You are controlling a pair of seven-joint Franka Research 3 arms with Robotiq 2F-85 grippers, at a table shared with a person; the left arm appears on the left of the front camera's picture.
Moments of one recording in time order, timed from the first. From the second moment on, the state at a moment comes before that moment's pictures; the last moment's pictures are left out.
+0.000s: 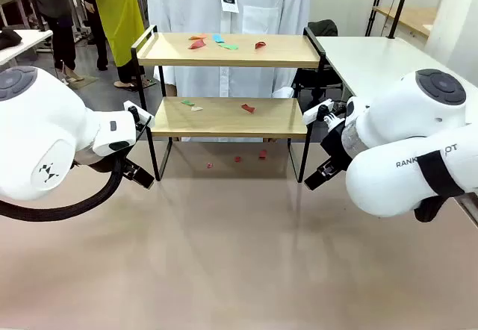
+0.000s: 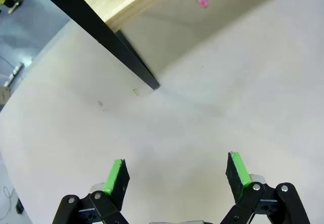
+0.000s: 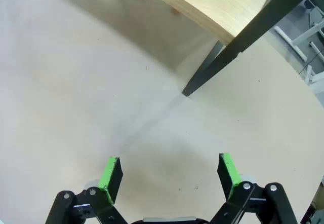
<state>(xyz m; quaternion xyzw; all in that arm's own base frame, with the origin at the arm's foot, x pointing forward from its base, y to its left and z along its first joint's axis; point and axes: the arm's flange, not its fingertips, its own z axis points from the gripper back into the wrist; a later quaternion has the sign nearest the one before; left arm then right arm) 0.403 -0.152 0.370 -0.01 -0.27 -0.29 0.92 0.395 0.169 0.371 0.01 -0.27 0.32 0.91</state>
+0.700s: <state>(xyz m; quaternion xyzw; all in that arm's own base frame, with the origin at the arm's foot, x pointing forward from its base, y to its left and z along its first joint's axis) 0.403 -0.152 0.370 -0.01 -0.27 -0.29 0.92 0.395 0.169 0.371 0.01 -0.27 0.32 0.91</state>
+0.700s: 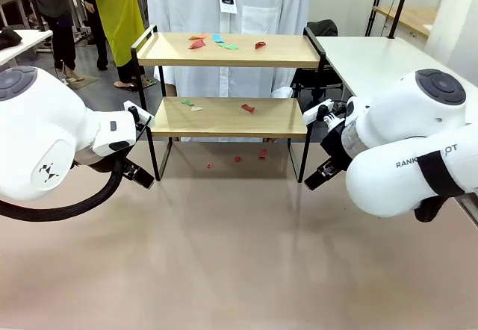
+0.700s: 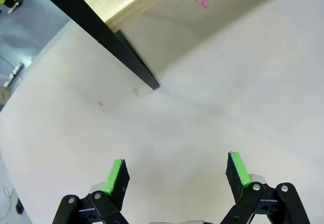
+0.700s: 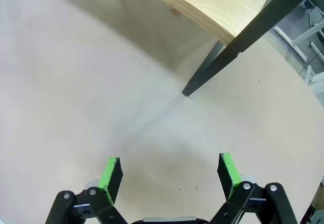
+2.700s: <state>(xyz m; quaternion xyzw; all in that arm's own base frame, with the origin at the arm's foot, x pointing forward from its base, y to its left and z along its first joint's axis) 0.463 0.090 0.430 -0.35 -0.35 -0.40 0.77 0.455 -0.117 0.434 0.29 -0.41 0.34 0.80</state>
